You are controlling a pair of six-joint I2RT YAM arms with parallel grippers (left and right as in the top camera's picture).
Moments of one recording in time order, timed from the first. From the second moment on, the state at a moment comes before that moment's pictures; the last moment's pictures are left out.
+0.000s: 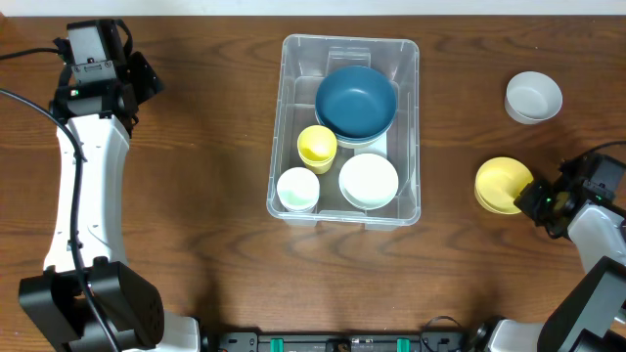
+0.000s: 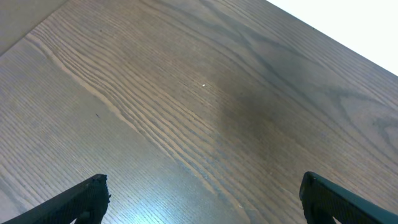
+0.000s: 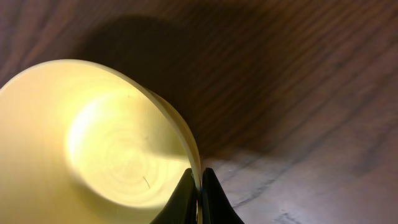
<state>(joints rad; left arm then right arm) 0.17 1.65 1.51 -0.74 -0.29 -0.38 -0.53 1.52 0.74 -0.40 -0.20 0.21</state>
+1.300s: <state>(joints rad) 0.17 1.65 1.51 -0.74 -0.29 -0.38 0.46 1.53 1.26 -0.73 0.14 0.18</state>
